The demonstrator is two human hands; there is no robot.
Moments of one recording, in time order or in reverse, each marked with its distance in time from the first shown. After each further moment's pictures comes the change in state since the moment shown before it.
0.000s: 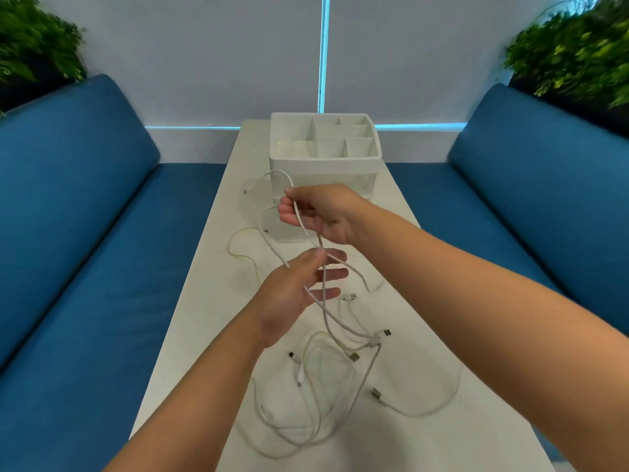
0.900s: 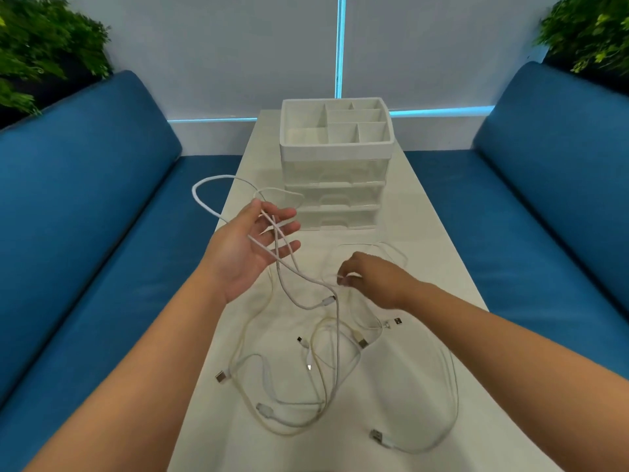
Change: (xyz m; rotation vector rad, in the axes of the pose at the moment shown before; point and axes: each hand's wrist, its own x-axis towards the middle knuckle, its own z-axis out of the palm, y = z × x) left_hand 0.007 0.027 -0.051 -0.220 0.234 0.040; right_hand -0.008 0.112 -0.110 -1.439 -0.152 -0.281
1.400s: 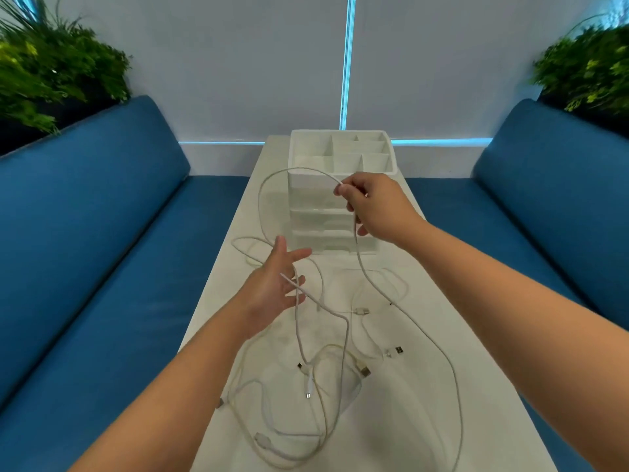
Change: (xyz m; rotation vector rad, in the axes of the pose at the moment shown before) left_hand -0.002 -0.022 0.009 0.333 -0.062 -0.167; right_hand 0.024 -0.068 -0.120 0.410 0.524 -0.012
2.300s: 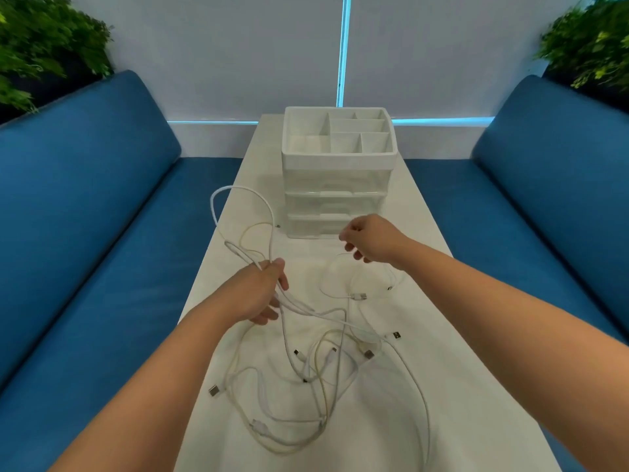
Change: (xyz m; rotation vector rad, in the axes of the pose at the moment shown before) left_hand 0.003 -0.010 -0.017 0.603 0.144 -0.236; right_hand -0.010 0.068 0.036 -0.012 -0.291 0.378
